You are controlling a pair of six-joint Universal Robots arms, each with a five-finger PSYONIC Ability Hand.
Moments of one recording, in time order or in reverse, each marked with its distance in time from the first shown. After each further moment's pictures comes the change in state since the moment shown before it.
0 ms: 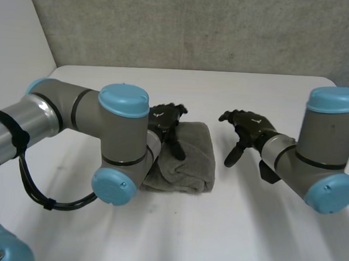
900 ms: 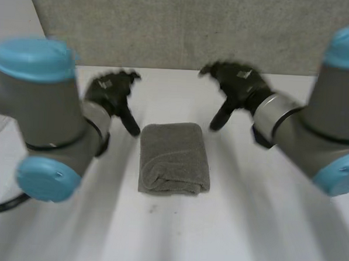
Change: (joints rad) left arm 0.127 0.438 -0.325 0.016 -0.079 0.075; right arm 0.101 -0.189 -0.142 0.080 0.004 -0.087; left_hand -0.065 -0.071 -0.071 -0.070 -0.053; right_hand 0.000 0.000 0.000 0.000 0.000
